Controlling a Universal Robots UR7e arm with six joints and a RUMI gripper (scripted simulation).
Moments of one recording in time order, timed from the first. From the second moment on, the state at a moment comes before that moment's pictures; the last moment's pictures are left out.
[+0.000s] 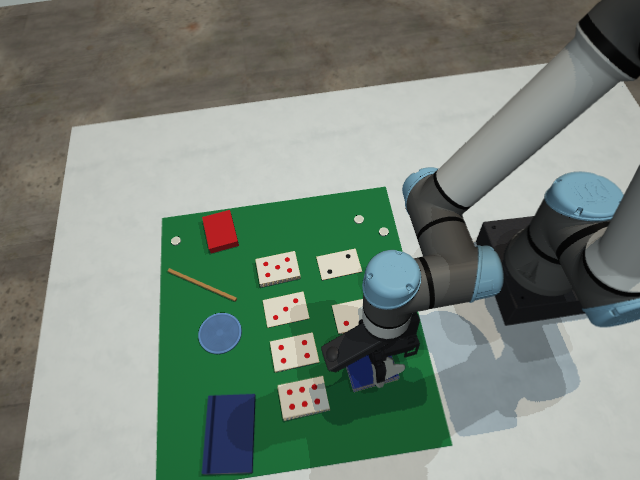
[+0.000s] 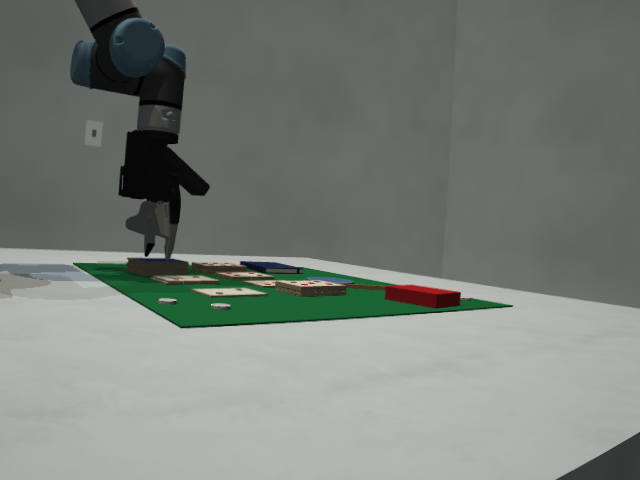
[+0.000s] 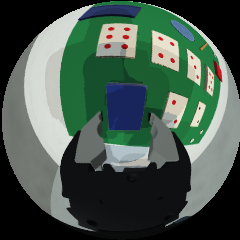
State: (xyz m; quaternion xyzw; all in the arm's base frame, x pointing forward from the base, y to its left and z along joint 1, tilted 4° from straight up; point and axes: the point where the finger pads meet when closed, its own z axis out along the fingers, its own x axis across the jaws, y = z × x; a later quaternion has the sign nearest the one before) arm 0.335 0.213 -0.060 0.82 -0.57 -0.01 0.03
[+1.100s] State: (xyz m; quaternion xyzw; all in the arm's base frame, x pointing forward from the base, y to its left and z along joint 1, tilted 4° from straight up) arm 0.335 0.213 -0.063 0.82 -0.57 -0.01 0.03
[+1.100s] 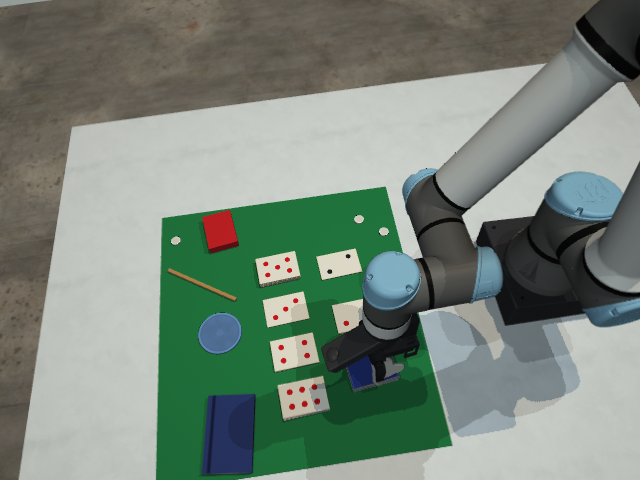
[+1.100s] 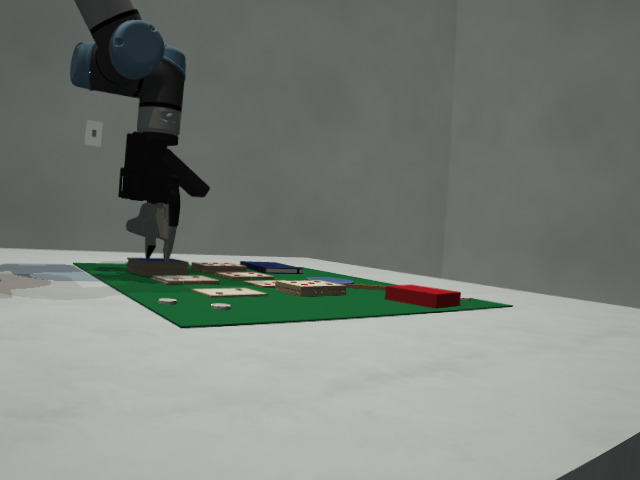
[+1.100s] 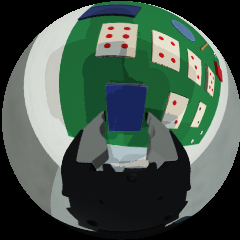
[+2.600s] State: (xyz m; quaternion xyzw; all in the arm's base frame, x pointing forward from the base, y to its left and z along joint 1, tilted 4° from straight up) arm 0.335 0.213 -0.063 0.82 -0.57 -0.01 0.03
